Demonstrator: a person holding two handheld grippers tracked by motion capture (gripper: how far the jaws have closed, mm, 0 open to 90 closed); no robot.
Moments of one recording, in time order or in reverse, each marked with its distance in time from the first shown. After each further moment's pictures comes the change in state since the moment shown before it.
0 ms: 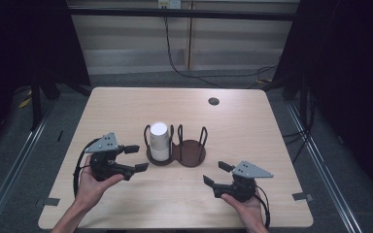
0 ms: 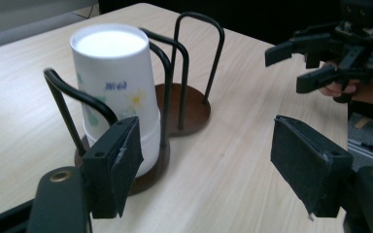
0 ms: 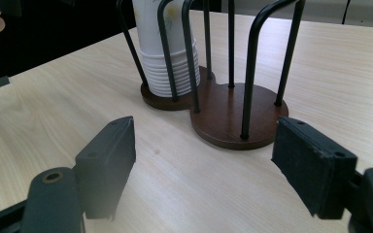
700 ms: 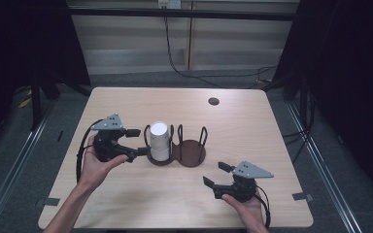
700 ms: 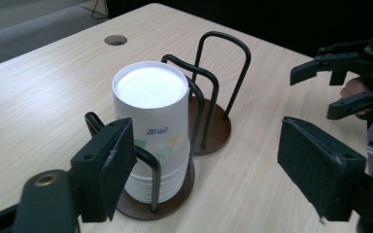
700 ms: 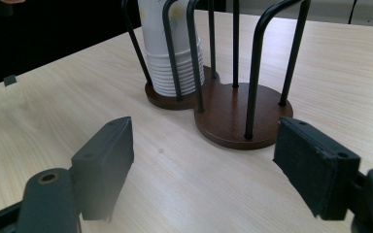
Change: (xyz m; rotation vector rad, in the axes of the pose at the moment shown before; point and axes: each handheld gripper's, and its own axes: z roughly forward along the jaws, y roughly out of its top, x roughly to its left) left arm 0.028 0.036 0.012 0.064 0.010 -0.004; right arm 0.000 0.000 -0.001 0.001 0.017 -0.001
